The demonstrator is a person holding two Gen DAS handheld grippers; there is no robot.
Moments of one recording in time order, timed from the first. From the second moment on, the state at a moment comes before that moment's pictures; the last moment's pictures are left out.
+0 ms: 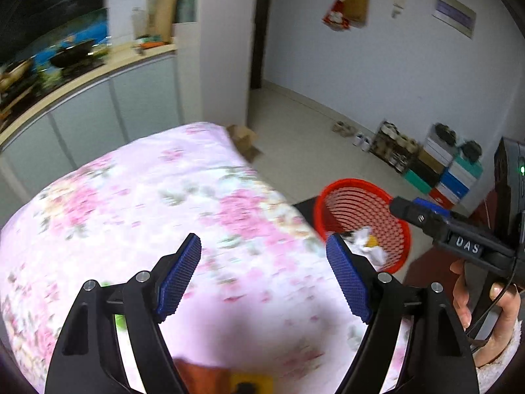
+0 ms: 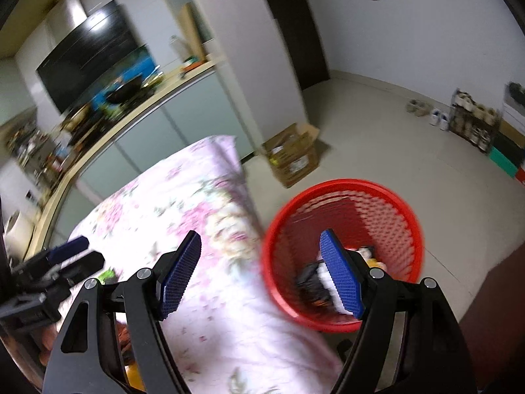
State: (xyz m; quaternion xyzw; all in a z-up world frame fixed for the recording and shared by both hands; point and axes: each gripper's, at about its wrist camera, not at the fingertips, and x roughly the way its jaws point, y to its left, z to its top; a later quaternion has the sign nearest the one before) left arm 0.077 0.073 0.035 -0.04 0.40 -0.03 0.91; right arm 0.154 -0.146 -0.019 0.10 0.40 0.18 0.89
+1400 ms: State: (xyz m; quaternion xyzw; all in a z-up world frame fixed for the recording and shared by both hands) left arm 0.057 0.233 -0.074 -0.09 0.48 0.07 0.87; right arm 0.128 -0.025 -0.041 0.02 0.45 0.27 0.85
